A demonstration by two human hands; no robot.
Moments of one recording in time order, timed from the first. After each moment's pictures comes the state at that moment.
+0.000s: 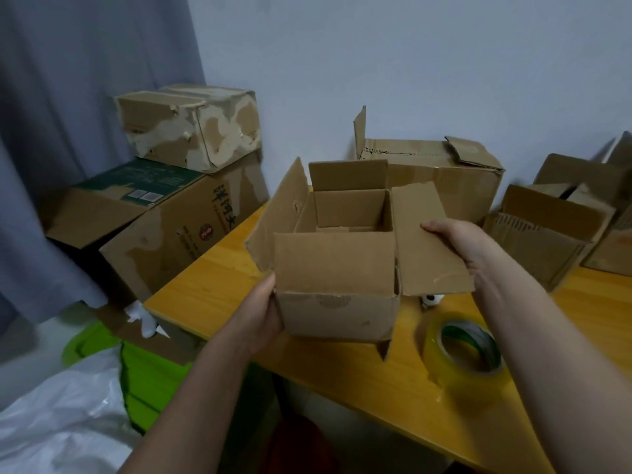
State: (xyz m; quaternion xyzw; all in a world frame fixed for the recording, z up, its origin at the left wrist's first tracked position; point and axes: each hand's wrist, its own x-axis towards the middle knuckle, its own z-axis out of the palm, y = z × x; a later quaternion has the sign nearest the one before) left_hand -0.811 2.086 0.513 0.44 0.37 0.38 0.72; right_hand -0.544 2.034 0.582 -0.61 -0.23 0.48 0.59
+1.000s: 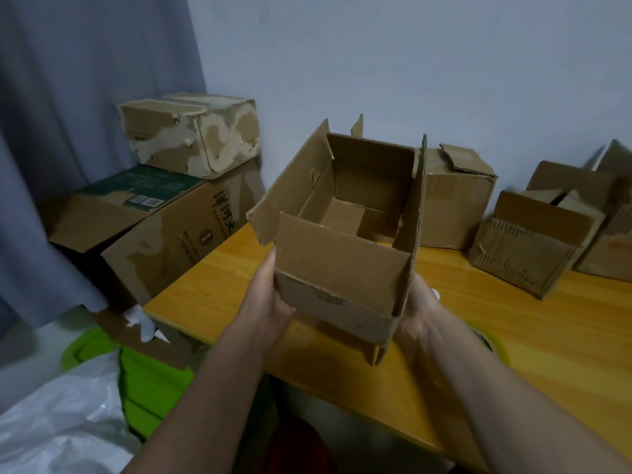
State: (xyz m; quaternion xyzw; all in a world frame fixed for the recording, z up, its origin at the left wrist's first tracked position) left_hand -0.791 2.080 0.540 0.37 0.31 0.47 0.74; right_hand -0.590 2.037 0.510 -0.47 -0.11 0.63 0.61
